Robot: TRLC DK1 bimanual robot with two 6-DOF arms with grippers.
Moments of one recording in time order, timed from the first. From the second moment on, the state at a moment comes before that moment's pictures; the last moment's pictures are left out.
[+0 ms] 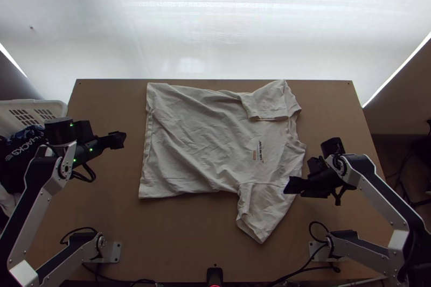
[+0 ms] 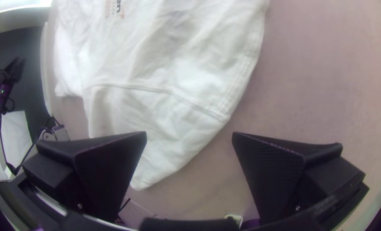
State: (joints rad) left arm 0.08 1.06 0.86 -0.52 0.25 -0.23; right arm 0.09 1.26 0.69 -0.98 -0.45 0.10
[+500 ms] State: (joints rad) left arm 0.09 1.10 0.89 -0.51 0.25 -0.23; right arm 0.12 1.37 0.70 -0.90 -0.45 0.07
